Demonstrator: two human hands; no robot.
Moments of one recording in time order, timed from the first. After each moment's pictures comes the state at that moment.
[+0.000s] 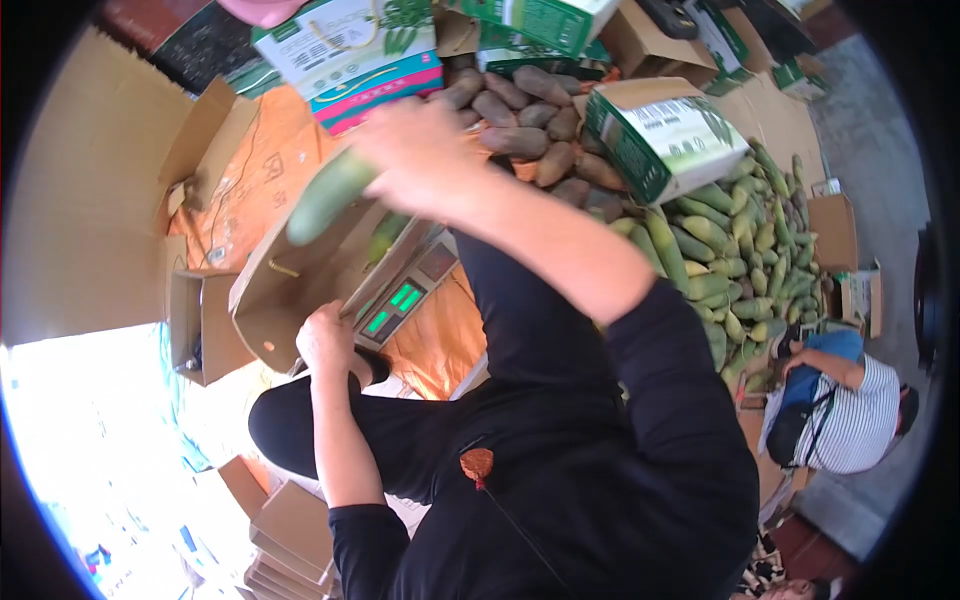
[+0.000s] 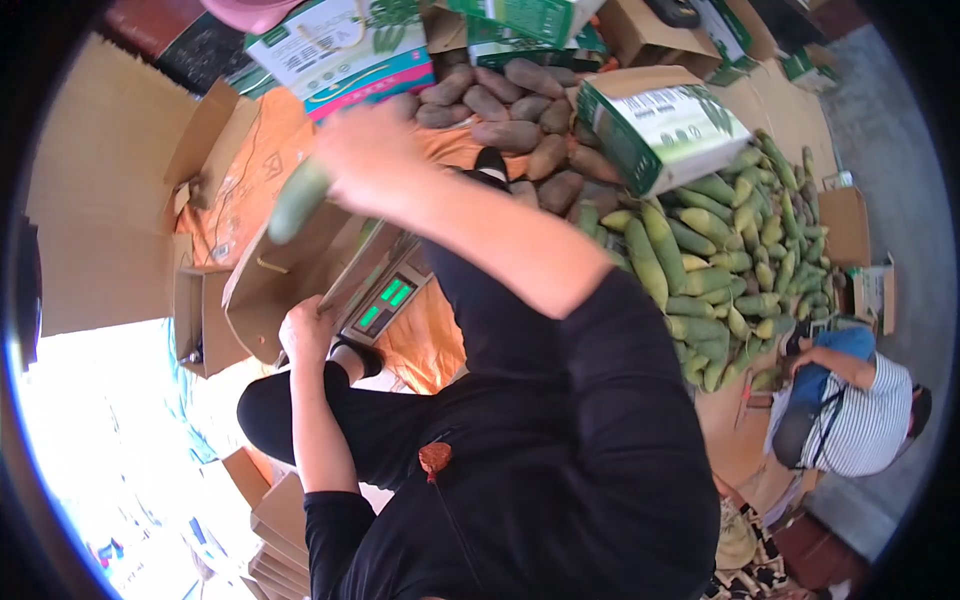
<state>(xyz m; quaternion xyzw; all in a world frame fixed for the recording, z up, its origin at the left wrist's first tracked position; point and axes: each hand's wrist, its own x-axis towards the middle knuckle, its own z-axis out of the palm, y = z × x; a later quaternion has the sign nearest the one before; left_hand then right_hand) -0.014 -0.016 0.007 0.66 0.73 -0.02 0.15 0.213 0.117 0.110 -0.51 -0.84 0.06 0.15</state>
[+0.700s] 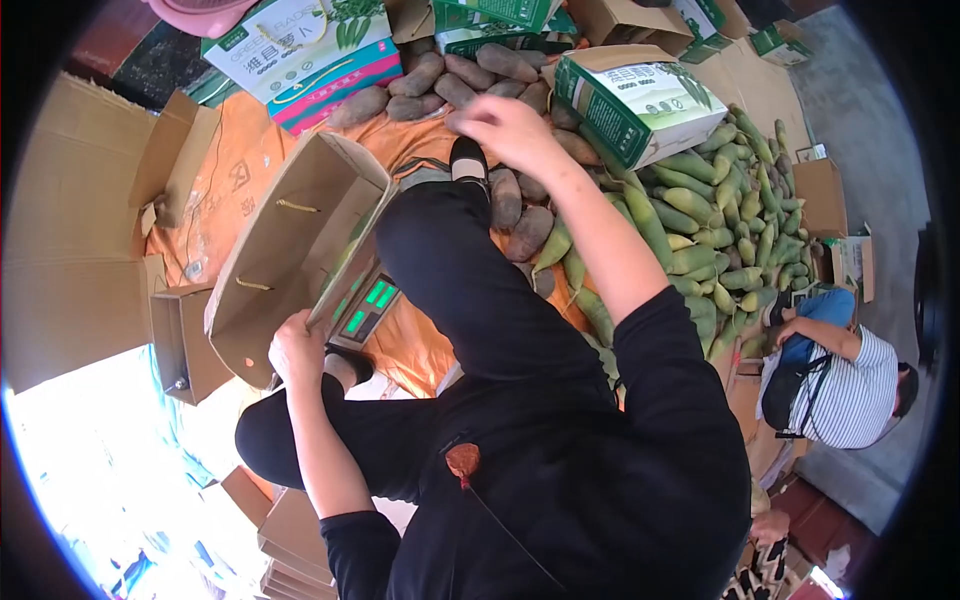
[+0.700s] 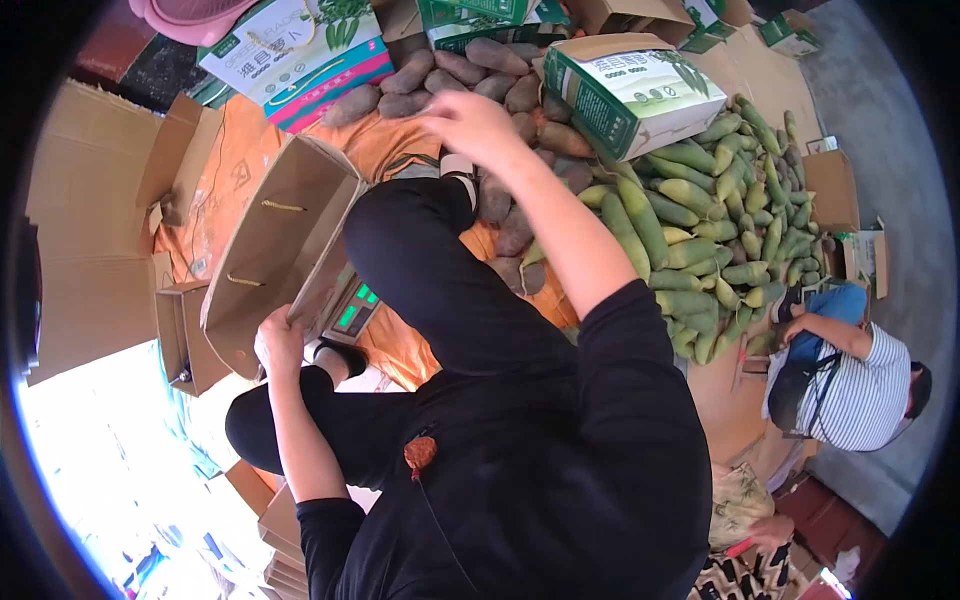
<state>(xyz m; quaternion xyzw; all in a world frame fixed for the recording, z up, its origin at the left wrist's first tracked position) -0.012 -0.014 0.006 0.65 0.74 0.01 0.16 0.357 0.121 0.014 -0.64 -0.61 0.36 0.30</state>
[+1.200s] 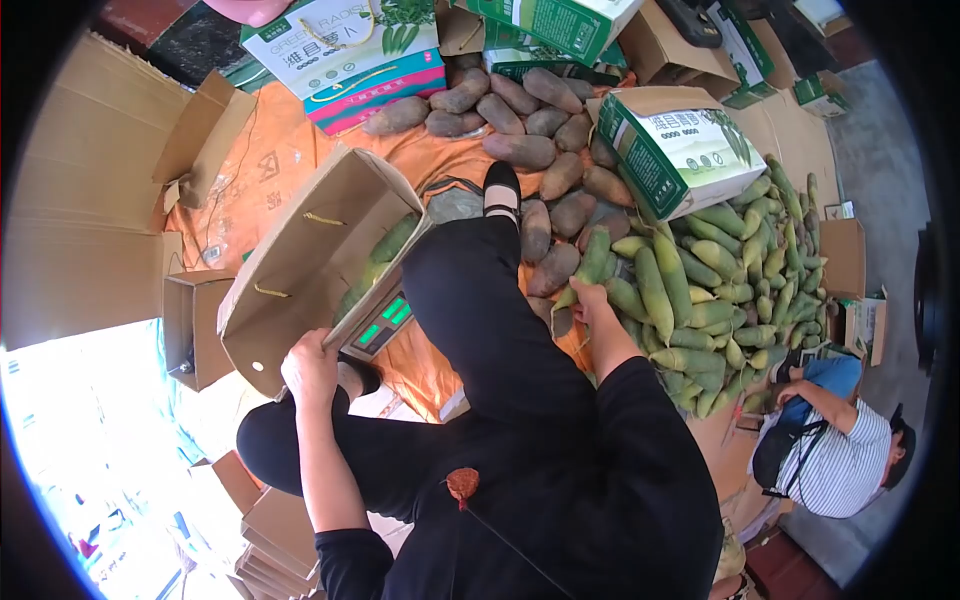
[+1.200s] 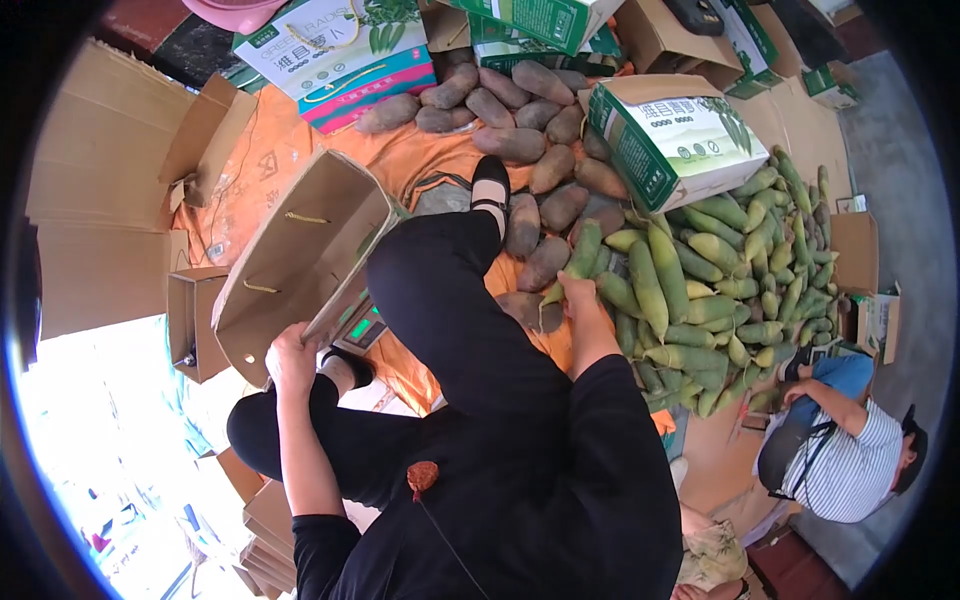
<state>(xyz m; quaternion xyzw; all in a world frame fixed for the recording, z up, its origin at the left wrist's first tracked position) -0.009 -0.015 0.006 0.64 0.75 0.00 0.16 0.438 -0.041 -0.241 -0.83 0.06 0.50 0.23</state>
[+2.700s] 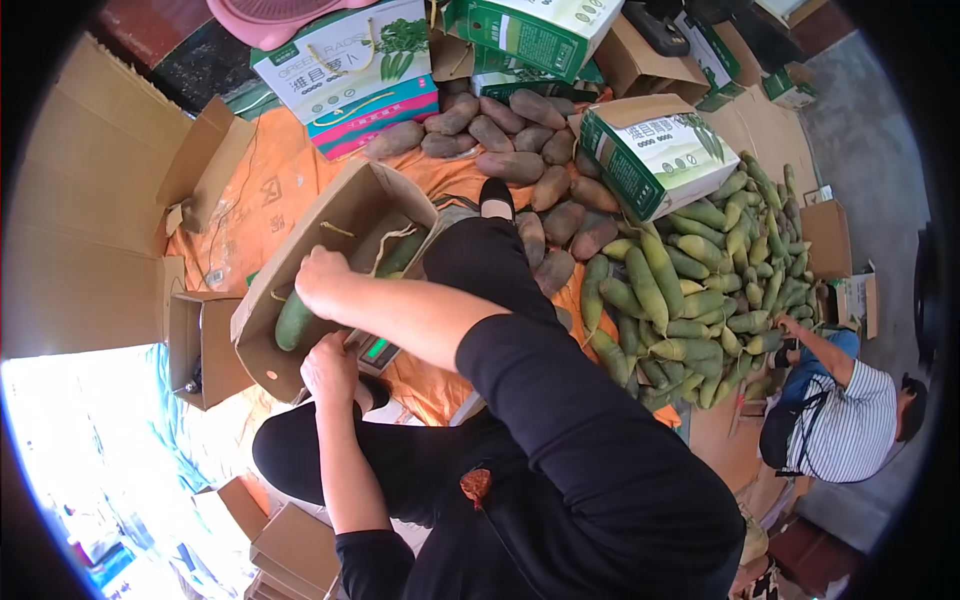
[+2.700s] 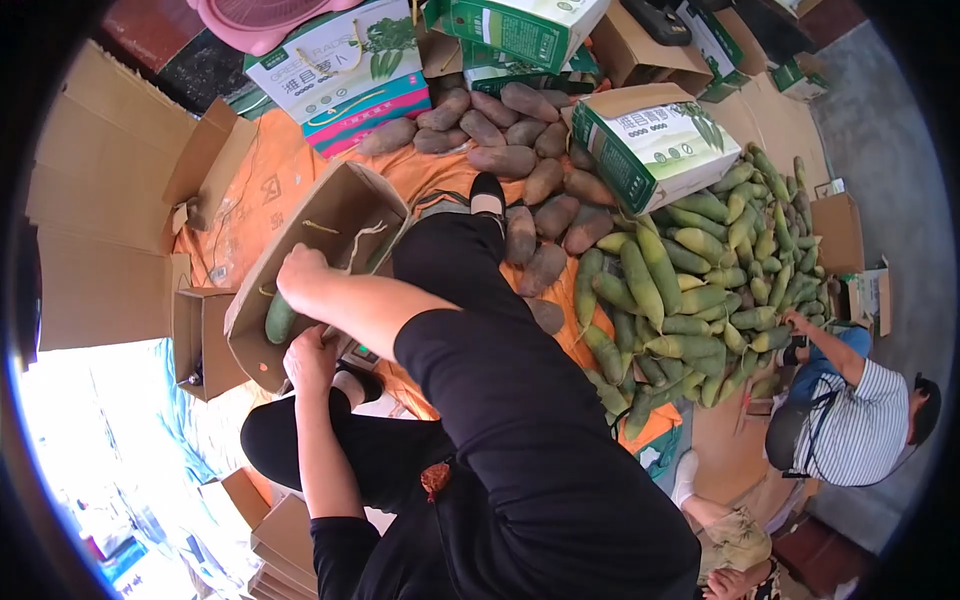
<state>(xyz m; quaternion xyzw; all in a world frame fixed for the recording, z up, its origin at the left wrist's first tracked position) -0.014 -0.016 0.005 0.67 0.73 -0.02 0.15 0.056 0.106 -0.006 -0.44 -0.87 0.21 0.02</state>
